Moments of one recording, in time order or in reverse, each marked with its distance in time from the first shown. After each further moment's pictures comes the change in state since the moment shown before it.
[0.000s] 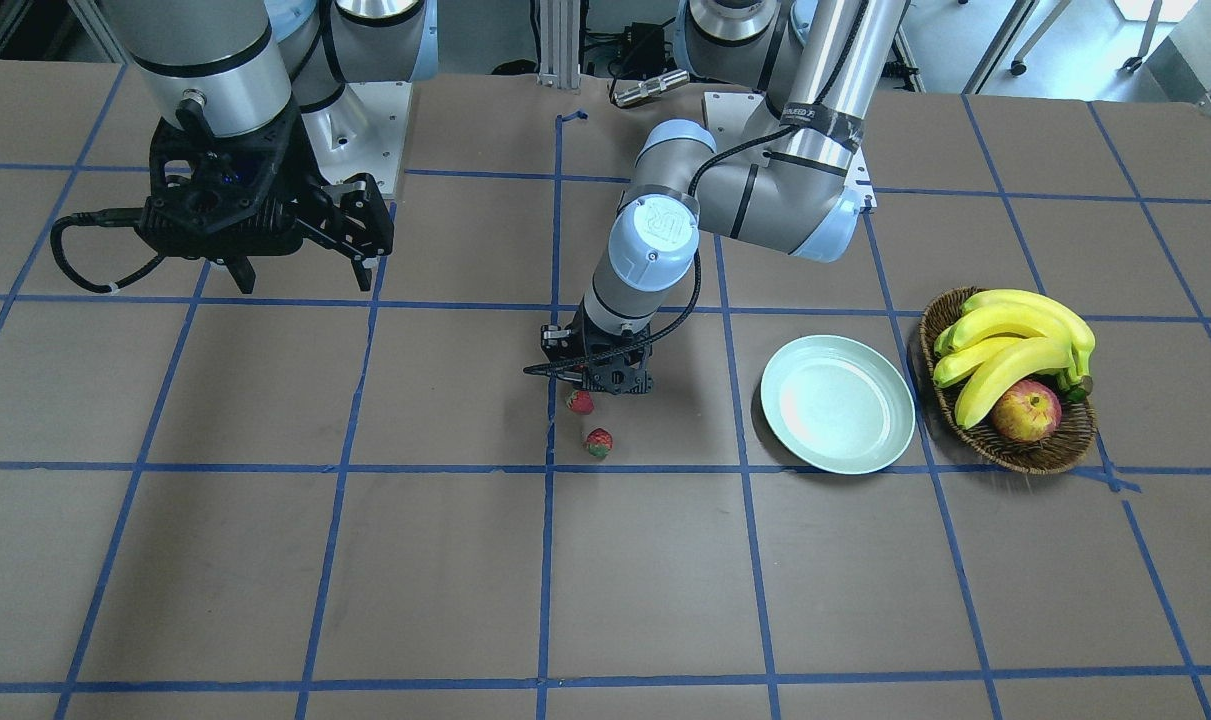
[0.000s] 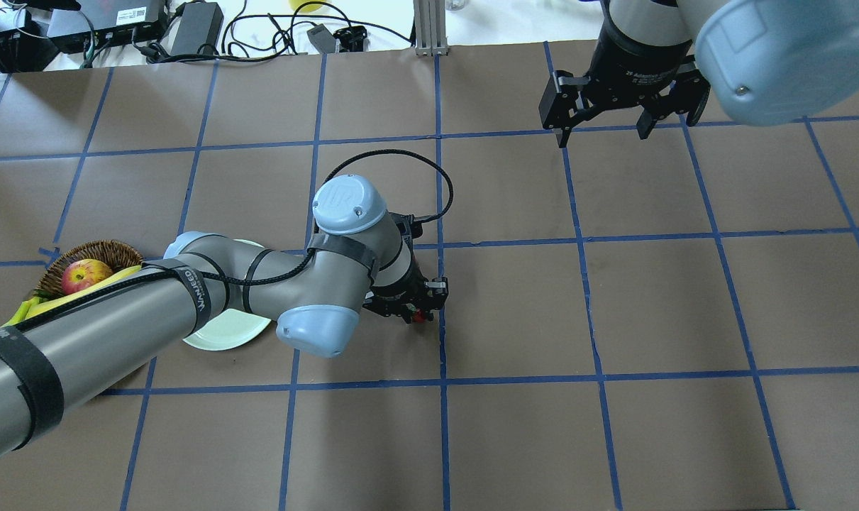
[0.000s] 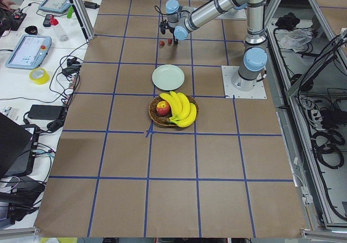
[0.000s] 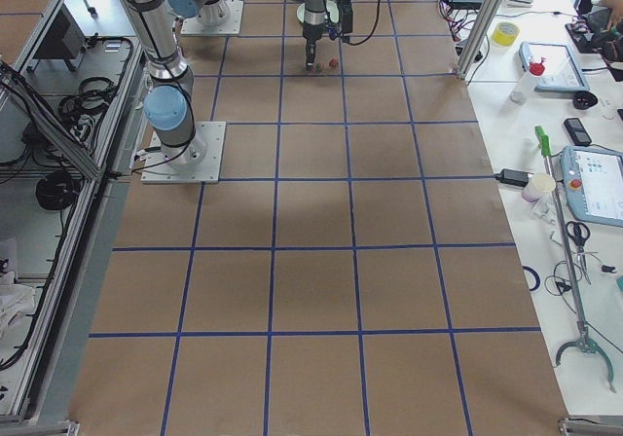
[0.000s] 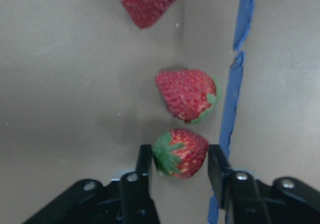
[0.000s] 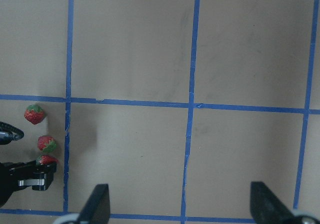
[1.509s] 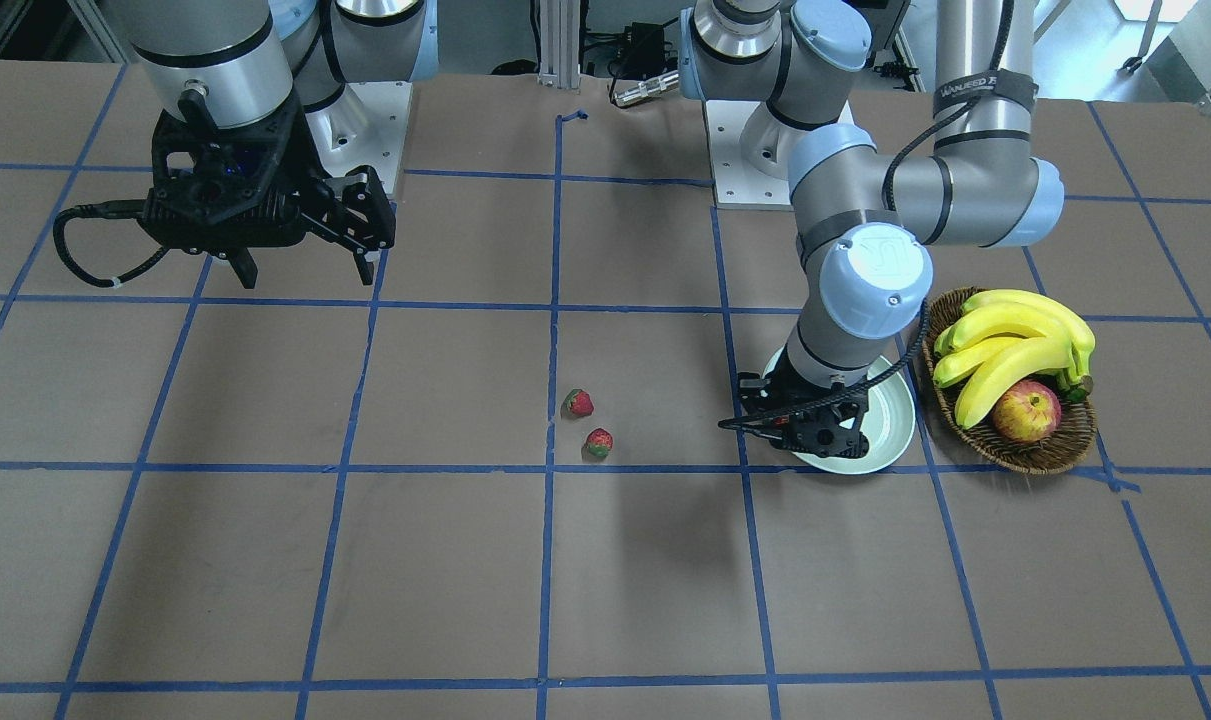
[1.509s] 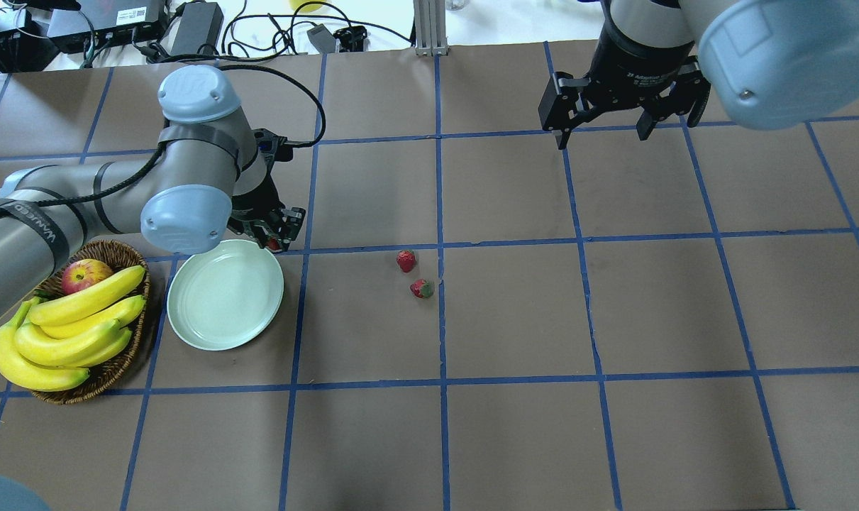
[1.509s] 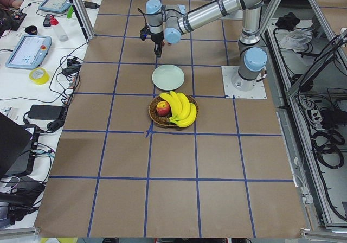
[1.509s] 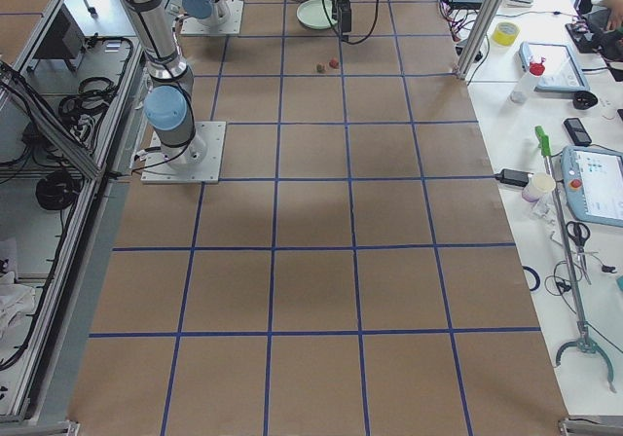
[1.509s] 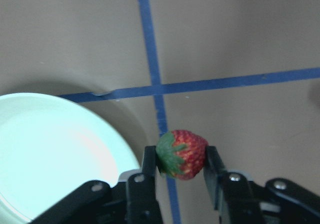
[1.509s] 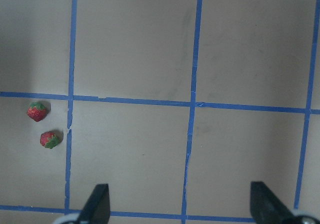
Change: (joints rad) left arm 0.356 0.079 0.154 -0.260 0.273 0.525; right arm 0.003 -0.010 0.004 0.001 0.007 -0.006
